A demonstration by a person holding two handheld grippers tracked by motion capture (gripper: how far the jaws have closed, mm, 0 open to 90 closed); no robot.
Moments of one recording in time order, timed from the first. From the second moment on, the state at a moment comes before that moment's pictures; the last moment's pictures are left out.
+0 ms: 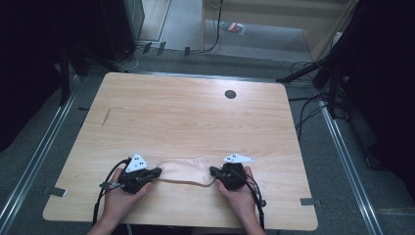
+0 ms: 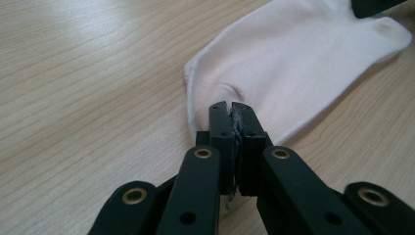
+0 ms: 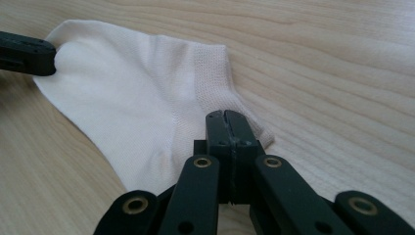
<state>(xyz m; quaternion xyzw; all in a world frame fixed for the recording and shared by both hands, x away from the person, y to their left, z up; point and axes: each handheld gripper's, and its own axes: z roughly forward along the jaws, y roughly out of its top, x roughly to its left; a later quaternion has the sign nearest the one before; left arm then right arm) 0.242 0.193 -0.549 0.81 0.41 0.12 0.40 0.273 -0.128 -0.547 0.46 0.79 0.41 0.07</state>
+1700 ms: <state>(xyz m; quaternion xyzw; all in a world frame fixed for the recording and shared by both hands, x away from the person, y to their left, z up) 0.198 0.361 -0.543 0.64 0.55 0.24 0.48 0.234 -0.280 -0.532 0.53 0.67 0.47 0.23</state>
